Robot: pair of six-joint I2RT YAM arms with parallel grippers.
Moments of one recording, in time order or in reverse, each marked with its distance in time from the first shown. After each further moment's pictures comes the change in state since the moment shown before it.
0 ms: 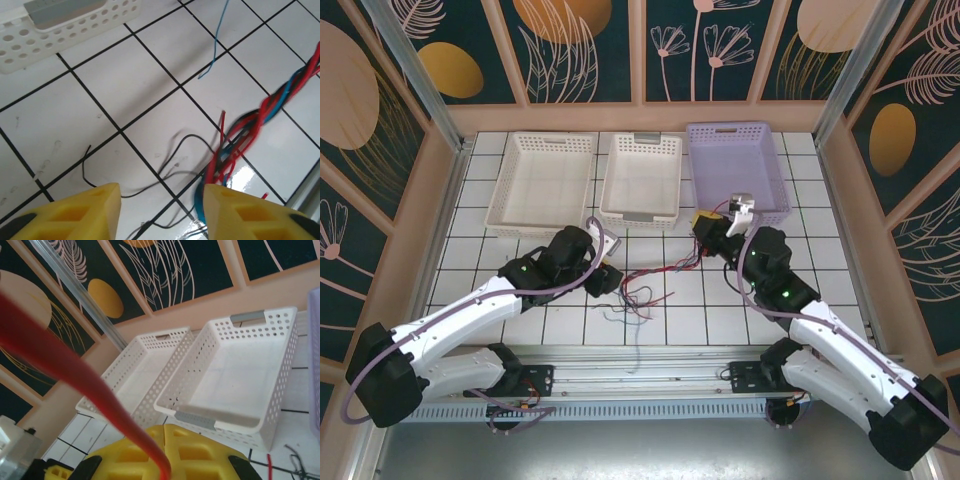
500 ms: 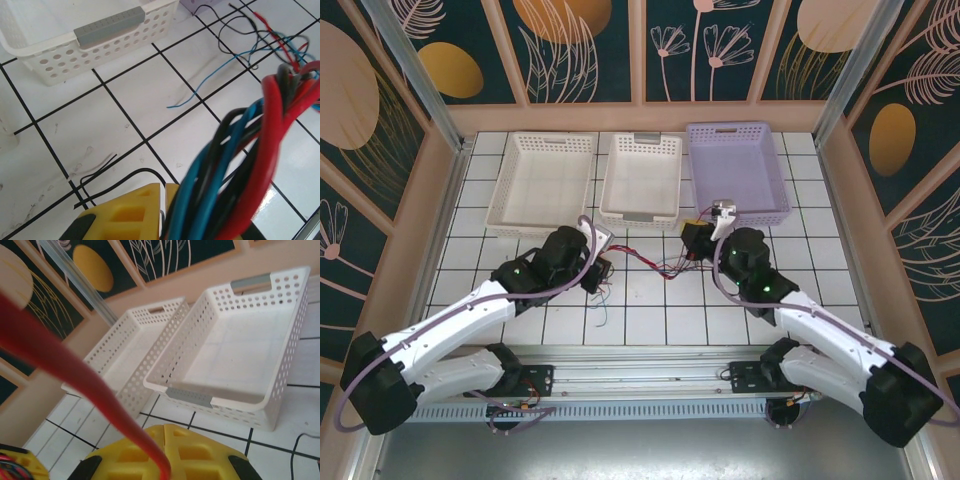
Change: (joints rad) left arm 0.000 -0.046 0.000 -0.004 -0.111 0.000; right arm 0.033 0.117 -0.082 0.128 0.002 0.003
